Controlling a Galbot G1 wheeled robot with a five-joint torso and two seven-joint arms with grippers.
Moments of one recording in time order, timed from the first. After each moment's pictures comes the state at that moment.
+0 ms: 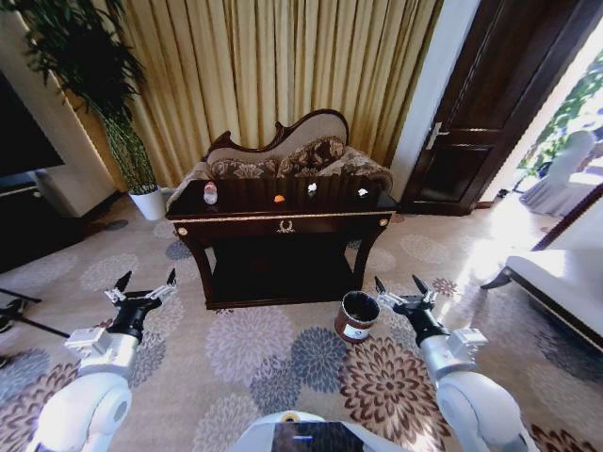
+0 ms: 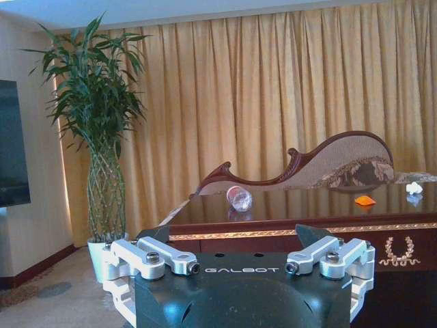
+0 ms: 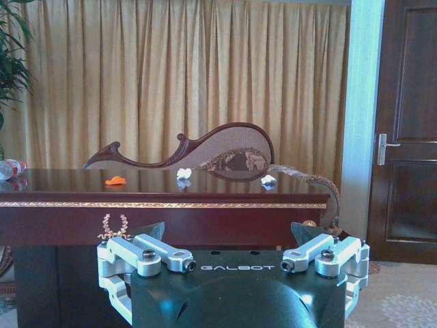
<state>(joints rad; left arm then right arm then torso) 1.75 -1.12 -0.89 -2.38 -0.51 0.22 -0.20 -1.74 1.24 0.73 2.39 0.38 -0.23 0.08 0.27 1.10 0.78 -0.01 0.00</state>
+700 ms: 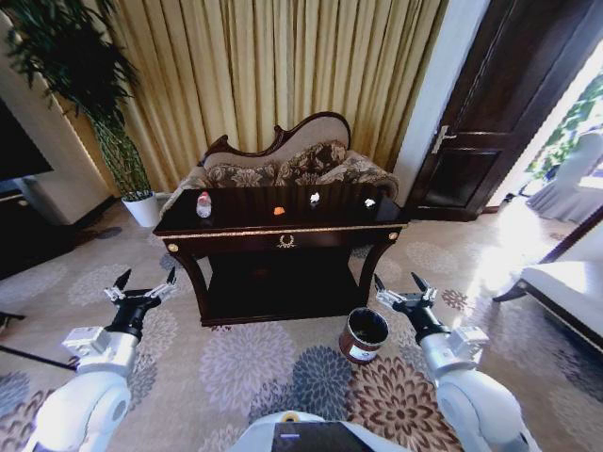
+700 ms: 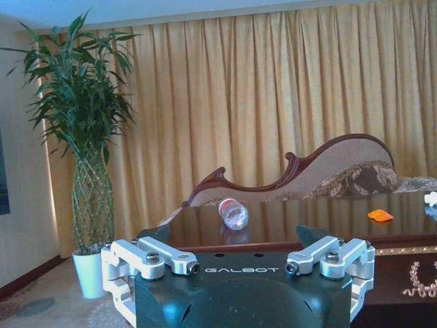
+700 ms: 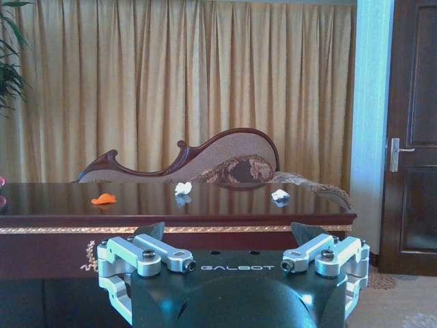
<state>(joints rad) 1.75 -1.10 -0.91 -2.40 -0.52 0.23 -0.20 -1.73 1.23 0.73 2.41 0.40 -0.25 0.08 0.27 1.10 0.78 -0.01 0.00</state>
